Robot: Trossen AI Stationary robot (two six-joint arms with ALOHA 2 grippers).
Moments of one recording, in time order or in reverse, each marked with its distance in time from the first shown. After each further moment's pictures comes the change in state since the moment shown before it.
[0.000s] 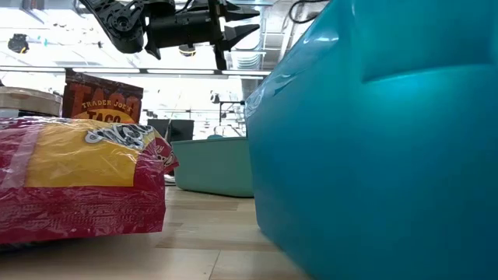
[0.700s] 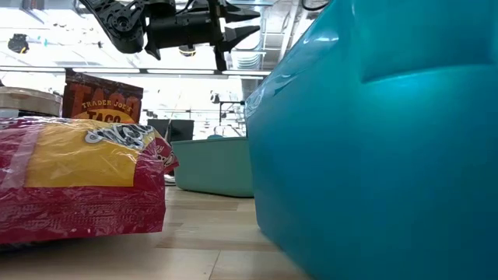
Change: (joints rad) left arm 0.000 0.000 0.000 -0.013 0.007 0.000; right arm -0.005 -0.093 0.001 -0.173 -0.477 0.197
